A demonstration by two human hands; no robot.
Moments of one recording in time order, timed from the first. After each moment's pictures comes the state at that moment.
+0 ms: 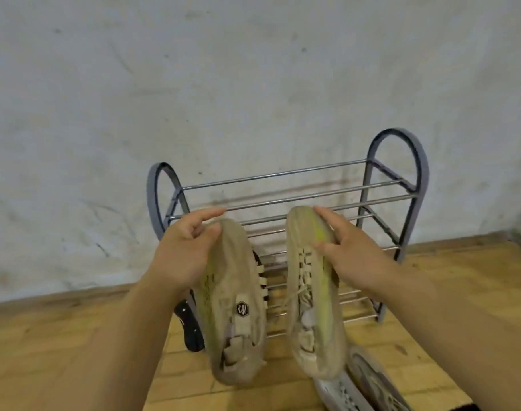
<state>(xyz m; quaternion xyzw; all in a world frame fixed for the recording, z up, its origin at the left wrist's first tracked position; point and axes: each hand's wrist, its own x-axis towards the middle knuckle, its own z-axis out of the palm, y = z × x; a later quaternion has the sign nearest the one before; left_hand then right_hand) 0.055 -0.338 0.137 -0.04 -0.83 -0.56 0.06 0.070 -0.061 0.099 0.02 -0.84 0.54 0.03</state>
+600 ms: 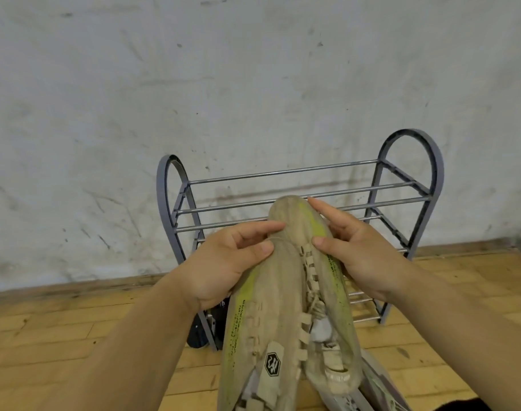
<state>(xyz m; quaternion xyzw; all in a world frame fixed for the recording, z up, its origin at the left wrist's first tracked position) 0.055 -0.323 0.122 -0.15 -0.67 -0.70 -0.18 0.072 -0.084 0.106 0.07 -0.70 0.71 -0.01</state>
